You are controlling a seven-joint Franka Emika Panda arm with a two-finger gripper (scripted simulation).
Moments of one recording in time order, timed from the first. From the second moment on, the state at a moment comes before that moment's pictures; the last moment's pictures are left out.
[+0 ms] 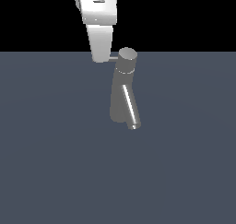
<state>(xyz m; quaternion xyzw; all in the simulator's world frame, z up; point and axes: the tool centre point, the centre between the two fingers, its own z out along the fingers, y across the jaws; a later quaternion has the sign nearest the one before) -0.002 0.062 0.288 -0.74 0.60 -0.18 0.23</state>
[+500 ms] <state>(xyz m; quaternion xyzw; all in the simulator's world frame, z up) -0.018 0.060 0.278 -0.74 0.60 -0.19 0.23</state>
